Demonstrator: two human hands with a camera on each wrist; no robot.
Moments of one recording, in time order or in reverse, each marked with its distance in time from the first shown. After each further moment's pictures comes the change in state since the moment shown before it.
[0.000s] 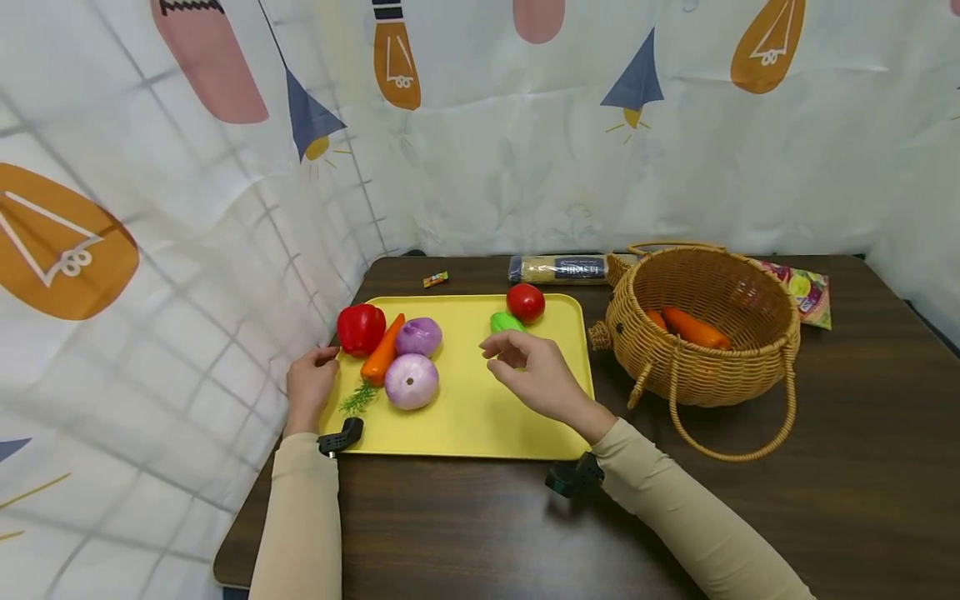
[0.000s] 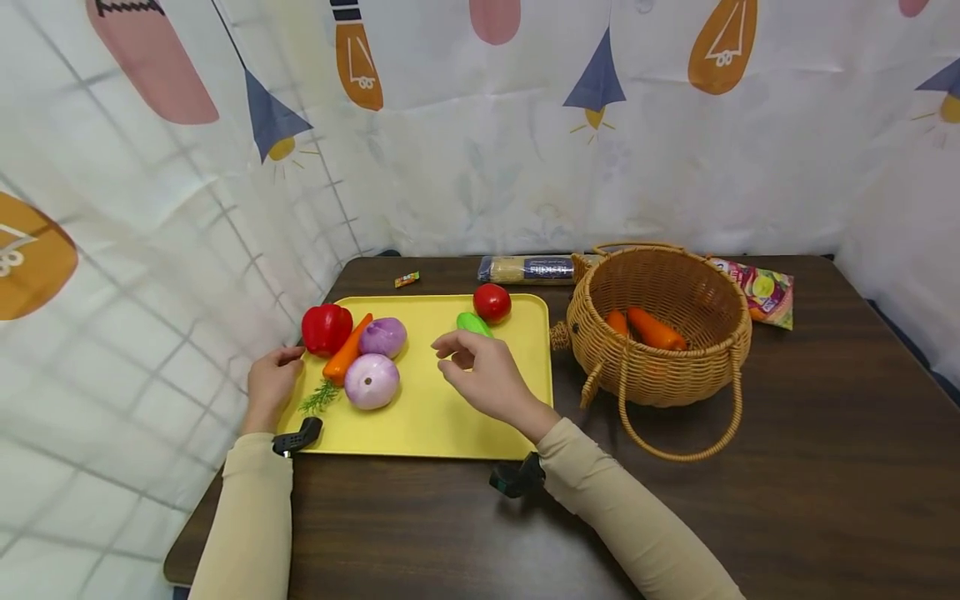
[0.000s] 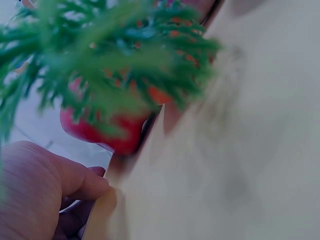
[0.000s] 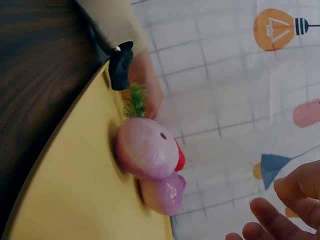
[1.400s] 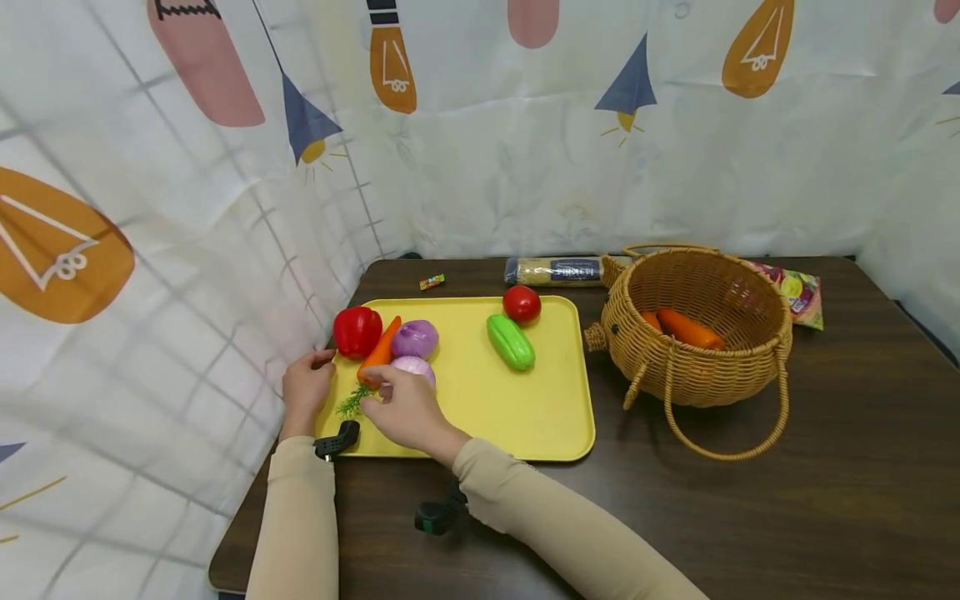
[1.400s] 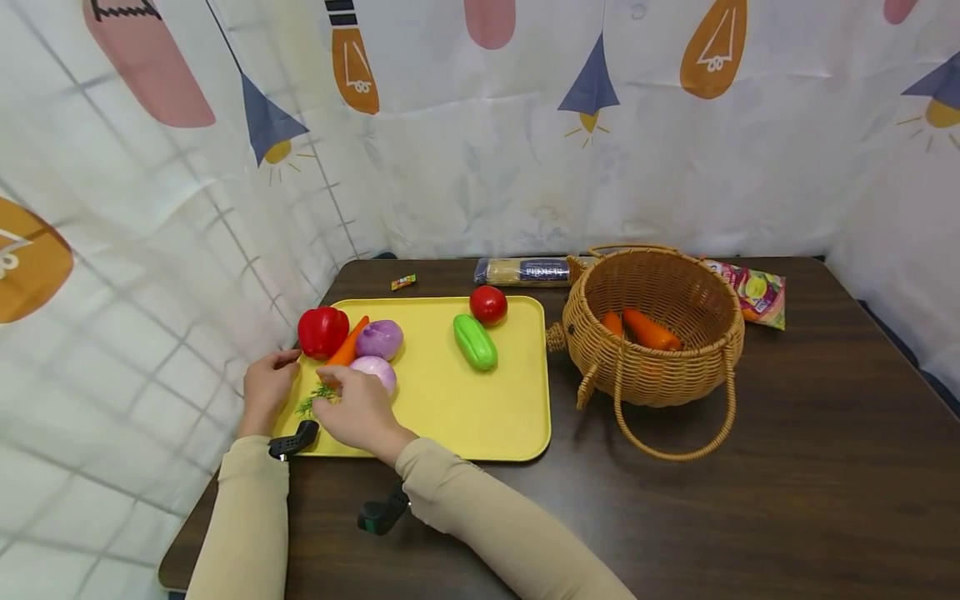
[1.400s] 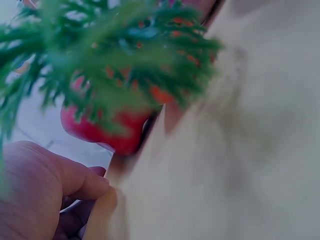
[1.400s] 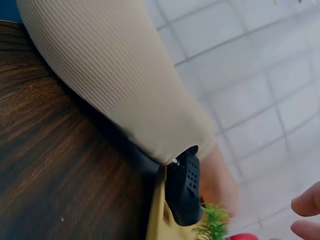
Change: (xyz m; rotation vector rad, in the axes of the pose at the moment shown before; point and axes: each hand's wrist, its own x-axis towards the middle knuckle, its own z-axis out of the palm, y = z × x) left_hand -0.001 0.001 0.001 -0.009 0.005 0.000; right_hand 0.031 -0.041 0.149 0.158 -0.117 0.088
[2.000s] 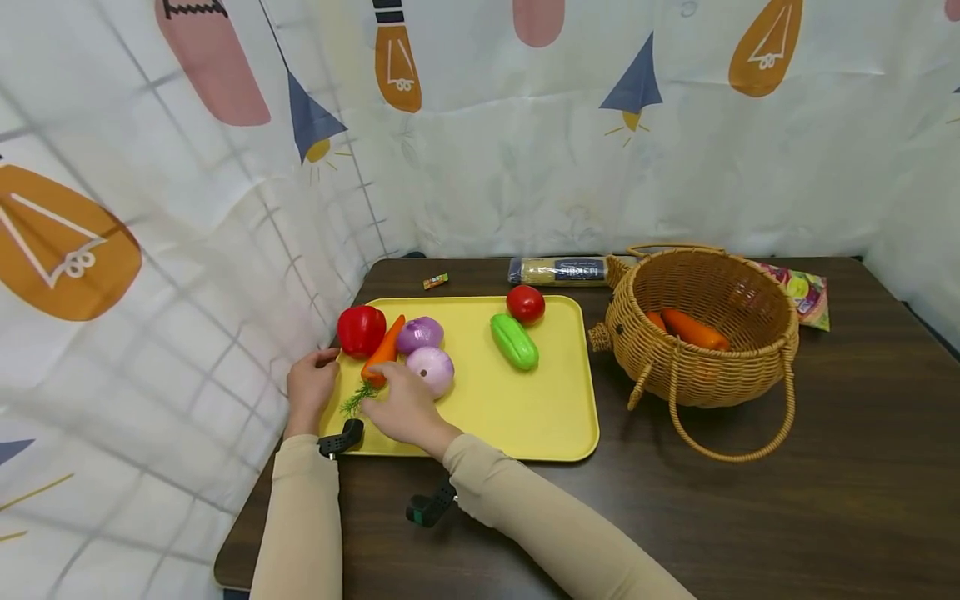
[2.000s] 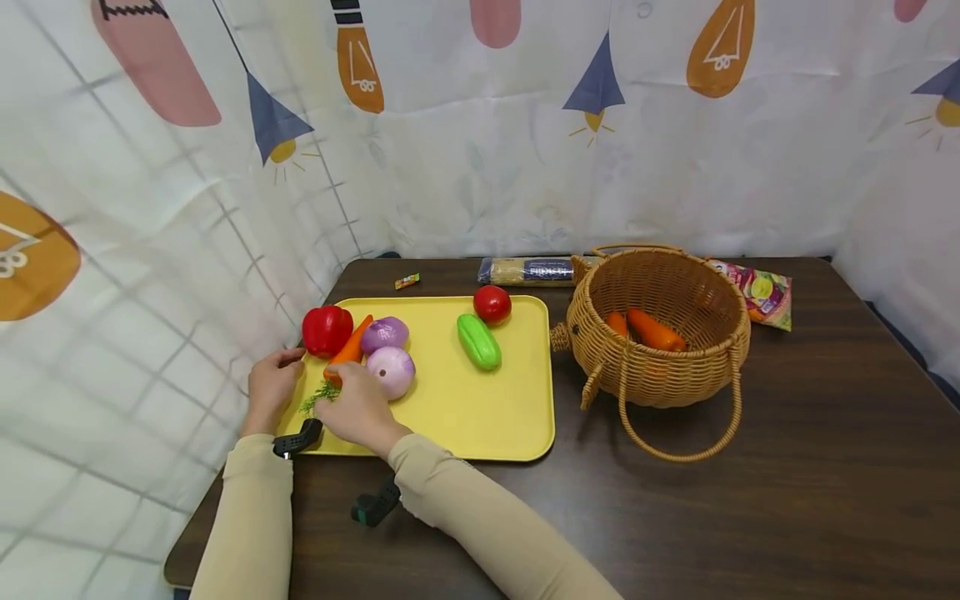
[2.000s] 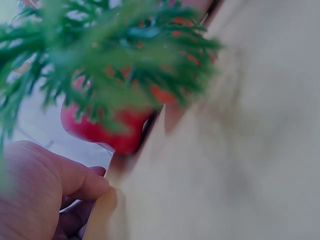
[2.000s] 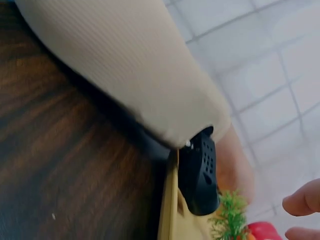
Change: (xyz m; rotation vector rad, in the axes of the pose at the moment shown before) left_hand 0.000 -0.002 0.000 0.021 -0.002 0.031; right_hand 0.015 0.011 0.016 -0.228 0.011 0.051
